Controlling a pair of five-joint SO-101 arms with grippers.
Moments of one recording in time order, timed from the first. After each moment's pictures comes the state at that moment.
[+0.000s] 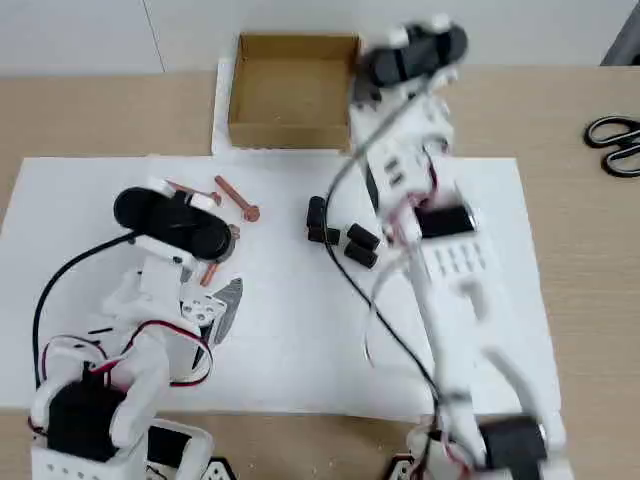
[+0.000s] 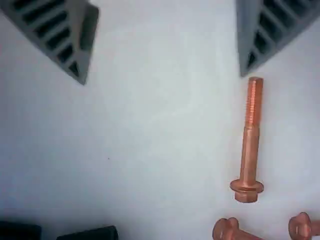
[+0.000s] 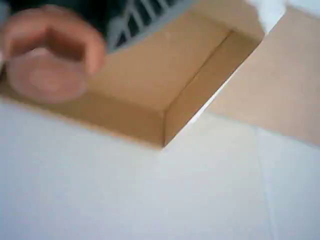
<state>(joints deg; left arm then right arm) 8.1 -68.4 37.4 86.2 -5.2 -15.5 -13.1 18.0 11.3 0.3</state>
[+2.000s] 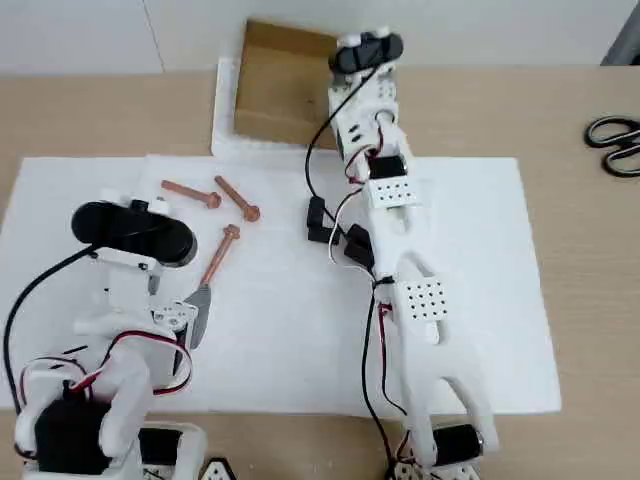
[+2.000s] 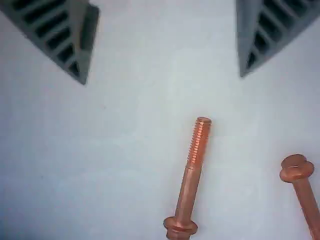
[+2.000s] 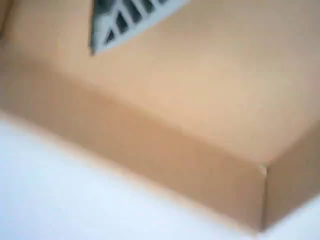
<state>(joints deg) -1.6 -71.3 37.9 90.2 -5.2 -13.4 82.9 -84.4 18.0 0.3</state>
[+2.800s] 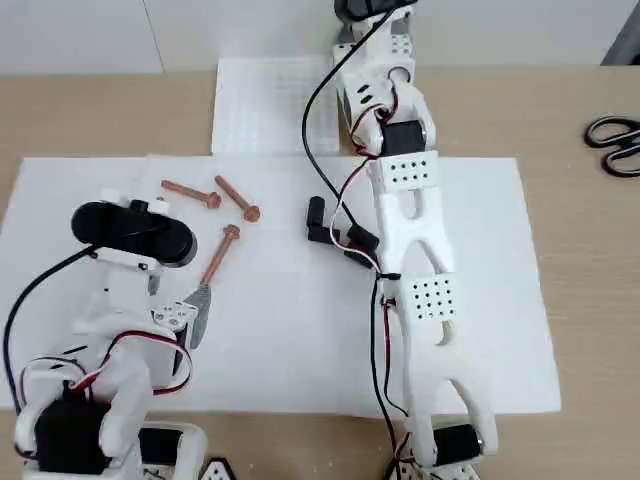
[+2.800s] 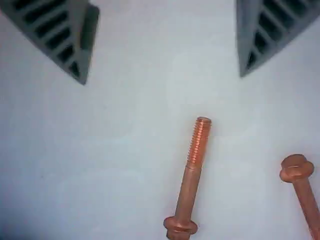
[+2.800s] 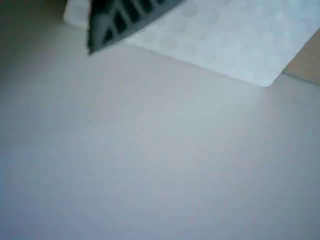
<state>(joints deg) -1.6 -71.3 37.9 90.2 -5.2 -13.6 72.2 -94.0 39.3 0.3</state>
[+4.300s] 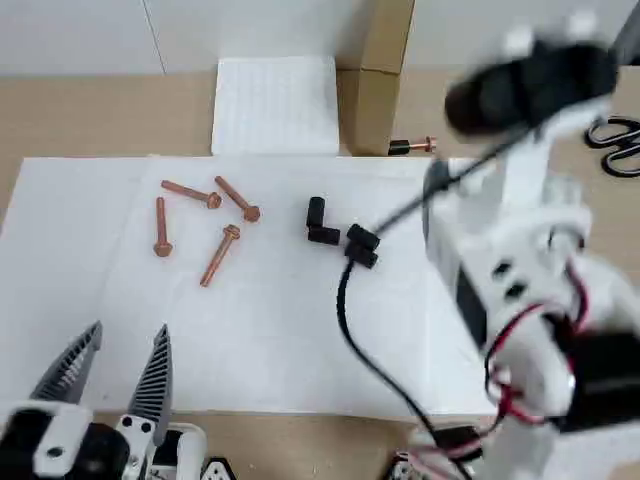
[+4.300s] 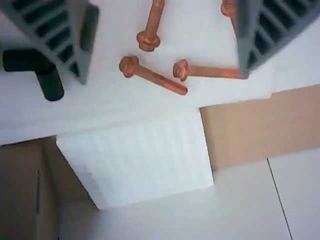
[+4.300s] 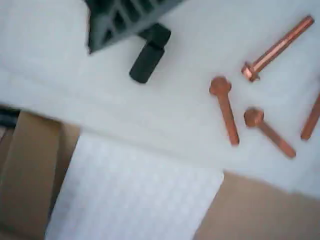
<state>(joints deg) -1.7 -96.4 22.5 95.8 -5.2 -12.3 -37.8 -18.5 94.7 0.5</state>
